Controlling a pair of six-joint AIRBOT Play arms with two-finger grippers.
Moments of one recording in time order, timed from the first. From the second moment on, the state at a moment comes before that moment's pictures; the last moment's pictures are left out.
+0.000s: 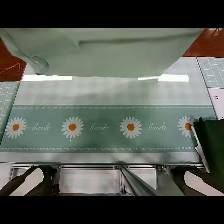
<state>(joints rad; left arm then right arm) 0.44 -1.05 1.56 0.47 -1.13 -1.22 -0.19 -1.18 1.88 -0.97 1.28 1.45</state>
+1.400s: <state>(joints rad) 0.11 -0.77 1.20 1.30 -1.07 -1.61 -0.19 -0.86 1.41 -1.24 1.38 1.52</state>
